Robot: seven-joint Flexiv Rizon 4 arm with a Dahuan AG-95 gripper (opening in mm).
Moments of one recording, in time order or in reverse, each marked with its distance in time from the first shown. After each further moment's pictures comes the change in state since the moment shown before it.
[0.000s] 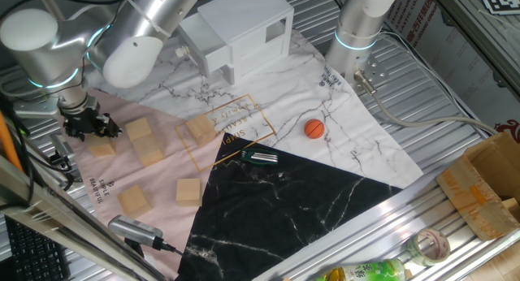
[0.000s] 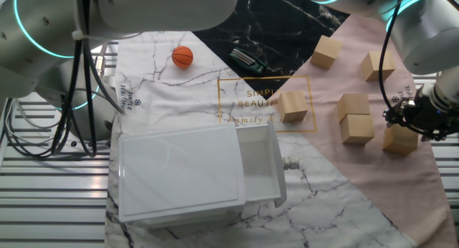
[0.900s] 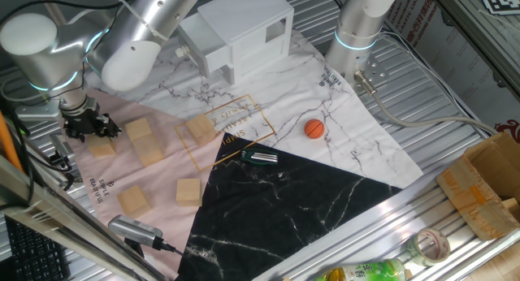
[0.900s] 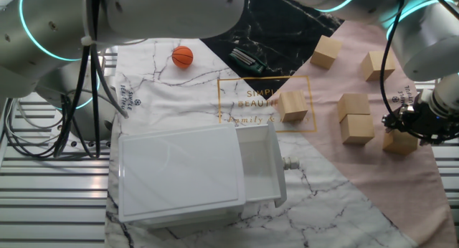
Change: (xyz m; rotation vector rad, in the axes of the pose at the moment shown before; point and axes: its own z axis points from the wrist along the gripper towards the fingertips) arm 0.005 -0.004 0.012 0.000 0.004 -0.017
